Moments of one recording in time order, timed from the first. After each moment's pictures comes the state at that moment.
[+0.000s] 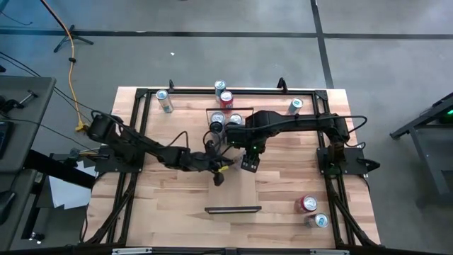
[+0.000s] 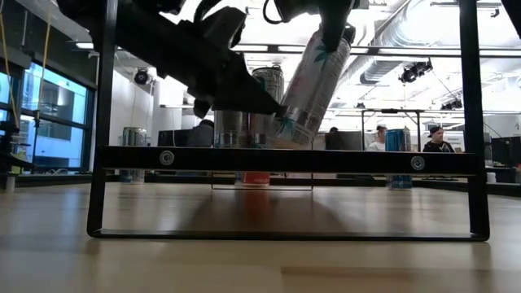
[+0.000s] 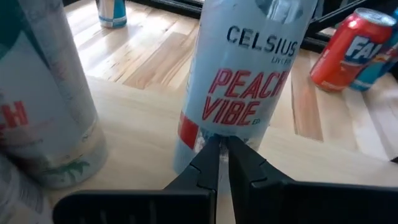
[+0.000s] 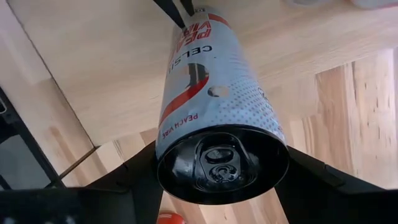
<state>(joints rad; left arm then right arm) -0.23 1.69 0.78 0.44 -0.41 -0.36 0.05 1.94 1.98 -1.51 -0.11 0.37</state>
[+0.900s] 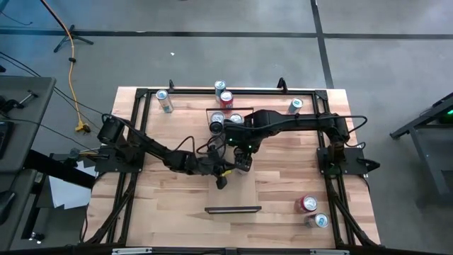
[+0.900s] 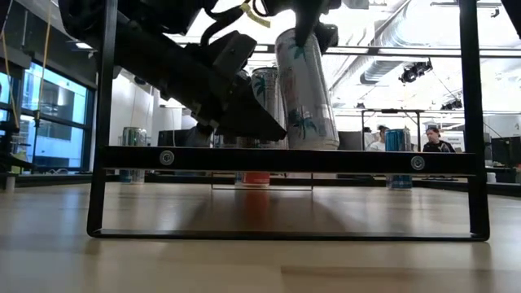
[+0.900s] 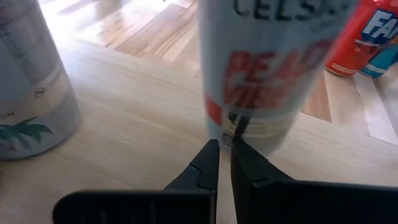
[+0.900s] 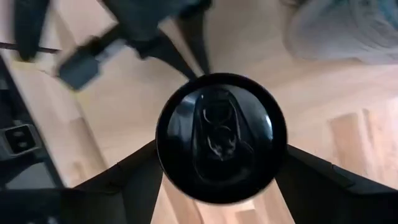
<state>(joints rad) -0.23 1.80 0.80 0.50 -0.40 -0.44 0.05 1.94 1.98 -1.37 -0.12 0.38</state>
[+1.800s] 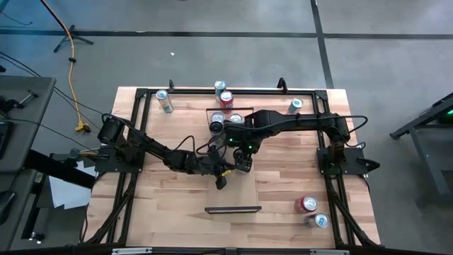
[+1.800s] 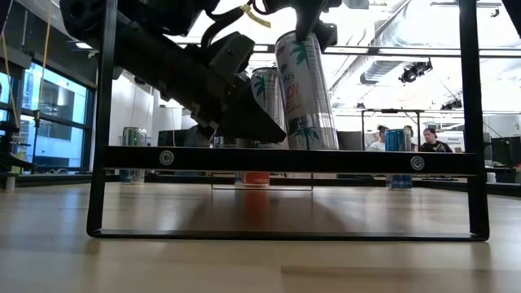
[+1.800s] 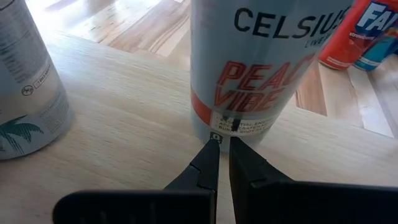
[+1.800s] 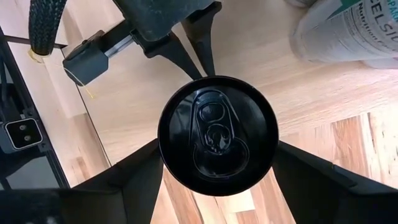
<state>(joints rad) -0.23 1.80 0.80 0.49 -0.36 -0.42 0.05 1.94 1.98 -1.37 -0.13 0.36</state>
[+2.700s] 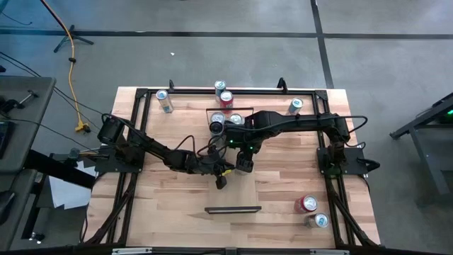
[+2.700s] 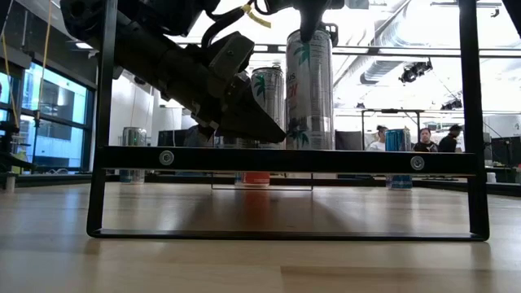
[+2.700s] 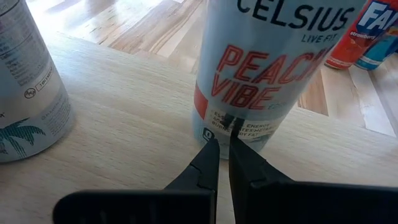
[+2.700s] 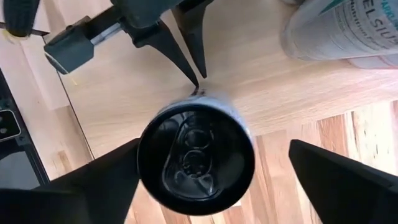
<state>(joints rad) -0.23 1.80 0.80 0.49 -0.36 -0.41 0.05 1.94 1.98 -1.39 -0.09 0.32</state>
